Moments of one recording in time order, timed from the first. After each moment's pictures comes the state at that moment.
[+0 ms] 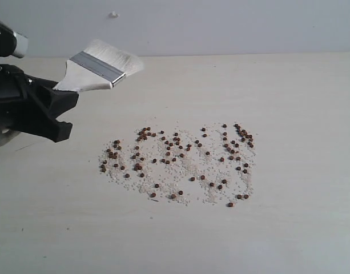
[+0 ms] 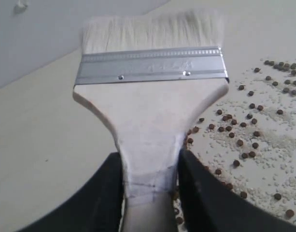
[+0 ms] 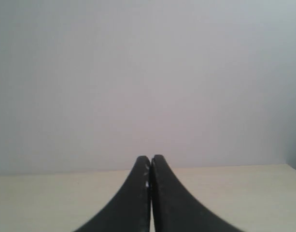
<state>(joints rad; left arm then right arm) -0.43 1.25 -0.56 0.96 -0.13 -0.76 -0.05 0.01 -0.01 -0.45 -0.04 0.45</state>
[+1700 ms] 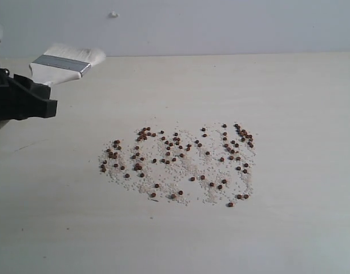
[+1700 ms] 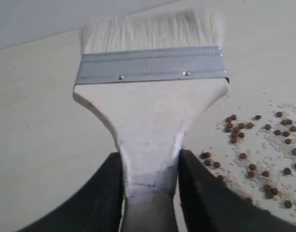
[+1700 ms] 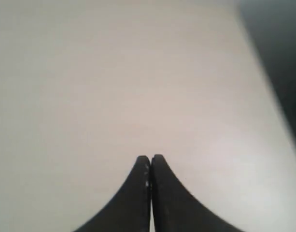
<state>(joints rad) -0.42 1.25 -0.62 0.93 0.12 -0.93 -0.05 1.14 -0.98 -0.28 0.82 0.02</state>
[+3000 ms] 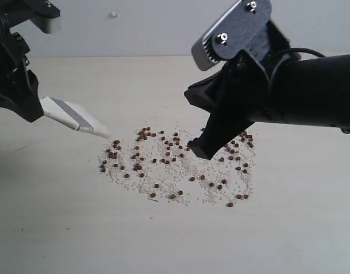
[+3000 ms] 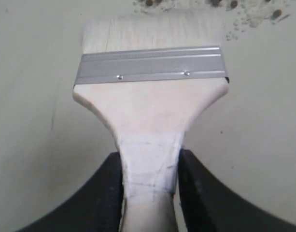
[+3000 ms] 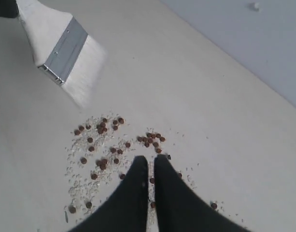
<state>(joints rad) -0.42 1.55 -1.30 -0.03 1.22 0.46 0.69 1.31 -0.70 1.37 0.11 -1.65</state>
